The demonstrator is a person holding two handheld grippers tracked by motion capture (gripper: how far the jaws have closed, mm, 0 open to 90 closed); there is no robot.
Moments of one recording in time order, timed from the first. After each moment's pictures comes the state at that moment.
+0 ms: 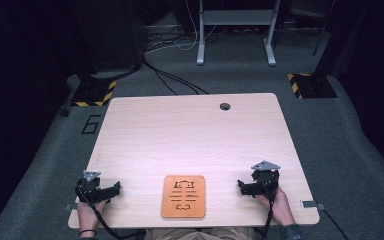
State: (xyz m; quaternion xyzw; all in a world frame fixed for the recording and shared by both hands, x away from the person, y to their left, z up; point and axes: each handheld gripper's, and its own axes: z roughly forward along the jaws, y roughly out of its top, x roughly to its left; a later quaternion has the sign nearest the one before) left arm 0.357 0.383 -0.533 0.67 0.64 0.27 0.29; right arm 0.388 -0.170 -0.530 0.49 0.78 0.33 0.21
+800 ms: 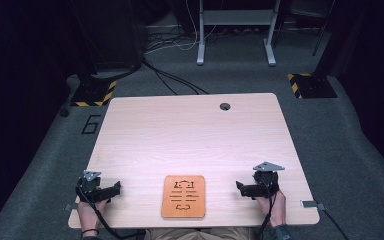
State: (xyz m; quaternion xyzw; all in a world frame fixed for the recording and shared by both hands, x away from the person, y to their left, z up) left arm 0.357 0.383 -0.532 0.67 0.64 0.27 0.28; right arm 0.375 -0.167 -0.513 0.49 0.77 0.37 0.17
